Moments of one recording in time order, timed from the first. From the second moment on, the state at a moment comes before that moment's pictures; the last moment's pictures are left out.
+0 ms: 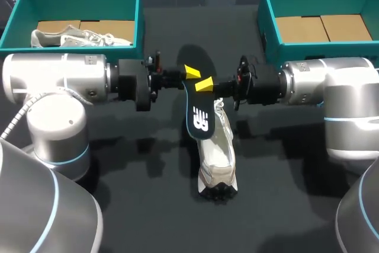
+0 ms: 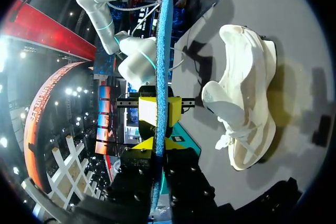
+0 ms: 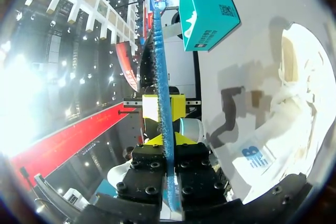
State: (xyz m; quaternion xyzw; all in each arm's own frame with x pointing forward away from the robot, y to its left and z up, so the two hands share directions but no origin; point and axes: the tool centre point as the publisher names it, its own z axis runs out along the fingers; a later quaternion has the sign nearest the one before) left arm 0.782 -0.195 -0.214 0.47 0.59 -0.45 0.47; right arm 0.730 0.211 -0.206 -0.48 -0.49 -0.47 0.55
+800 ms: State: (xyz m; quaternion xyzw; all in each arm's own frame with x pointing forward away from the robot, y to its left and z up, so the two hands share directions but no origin) left arm 0.782 -0.194 -0.216 0.48 0.59 -0.45 0.47; right arm 0.732 0.204 -0.215 -0.48 -0.49 -0.49 0.54
